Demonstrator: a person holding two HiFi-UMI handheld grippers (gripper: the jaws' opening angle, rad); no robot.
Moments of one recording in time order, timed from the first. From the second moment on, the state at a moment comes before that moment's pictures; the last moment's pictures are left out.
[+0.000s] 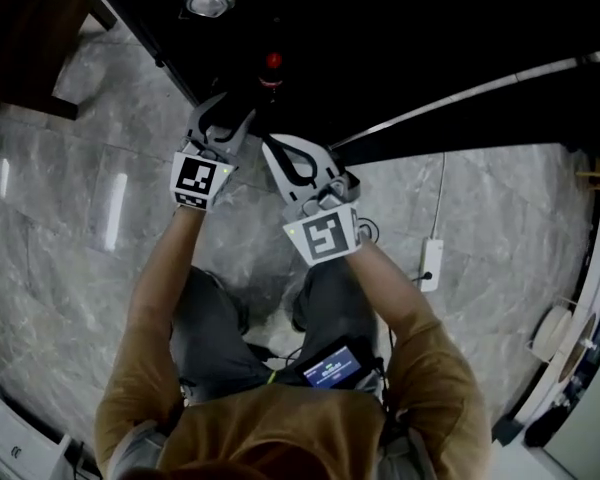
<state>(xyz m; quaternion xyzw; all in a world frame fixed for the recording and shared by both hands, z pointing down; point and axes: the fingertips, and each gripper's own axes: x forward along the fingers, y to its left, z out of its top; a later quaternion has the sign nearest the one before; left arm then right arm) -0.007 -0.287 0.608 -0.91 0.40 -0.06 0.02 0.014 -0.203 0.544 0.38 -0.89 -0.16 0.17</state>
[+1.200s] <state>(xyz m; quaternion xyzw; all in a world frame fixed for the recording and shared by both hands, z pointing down) 0.065 -0.382 0.698 -0.93 0.36 -0.08 0.01 0.035 -0.201 0.614 0.40 -0.87 -0.24 0.13</state>
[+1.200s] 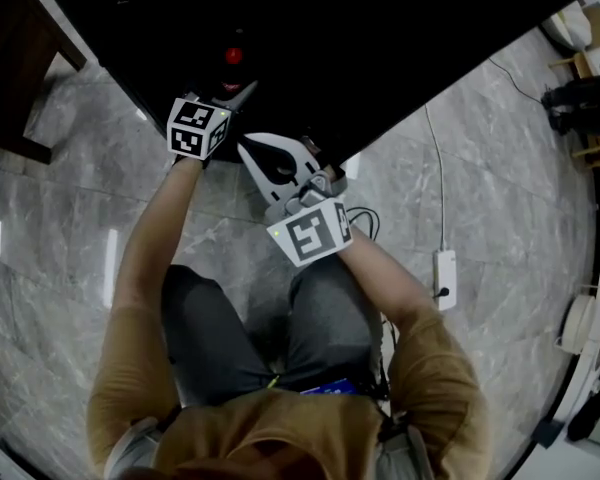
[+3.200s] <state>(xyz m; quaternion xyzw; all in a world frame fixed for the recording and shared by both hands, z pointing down) -0.023 -0.200 0.887 -0.93 0.33 -0.10 -0.10 0.005 -0.177 0.660 0.31 -0.91 -0.25 0.15</state>
